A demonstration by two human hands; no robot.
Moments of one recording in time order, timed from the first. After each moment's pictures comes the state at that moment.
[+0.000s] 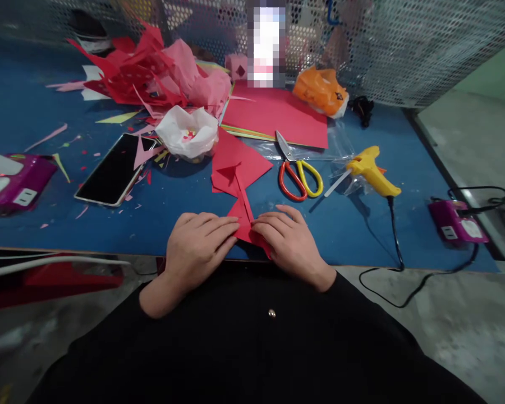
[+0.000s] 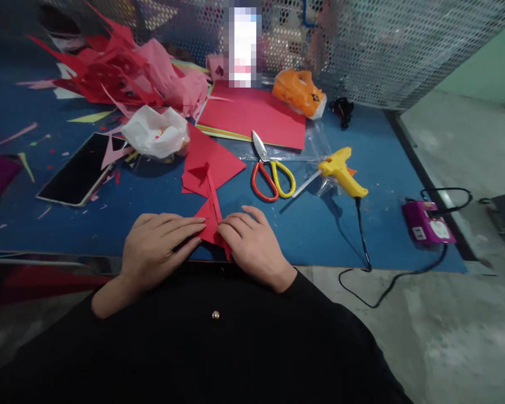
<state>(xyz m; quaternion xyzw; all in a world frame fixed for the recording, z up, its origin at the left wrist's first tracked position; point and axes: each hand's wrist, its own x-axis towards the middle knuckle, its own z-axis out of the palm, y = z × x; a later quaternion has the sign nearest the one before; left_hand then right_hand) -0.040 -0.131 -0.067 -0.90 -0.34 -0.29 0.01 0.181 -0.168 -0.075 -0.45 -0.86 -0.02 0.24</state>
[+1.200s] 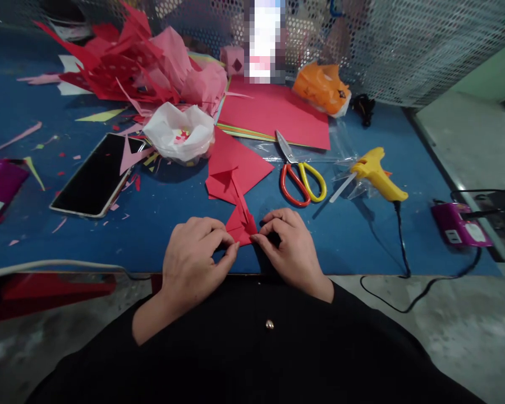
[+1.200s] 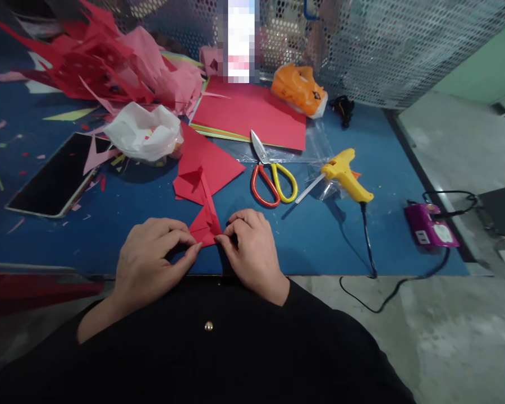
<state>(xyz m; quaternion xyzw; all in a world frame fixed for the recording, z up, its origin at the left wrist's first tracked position) -0.033 -0.133 -0.068 -0.86 -0.43 -0.27 -0.08 0.164 -0.162 -0.076 -0.62 -0.70 0.14 0.32</state>
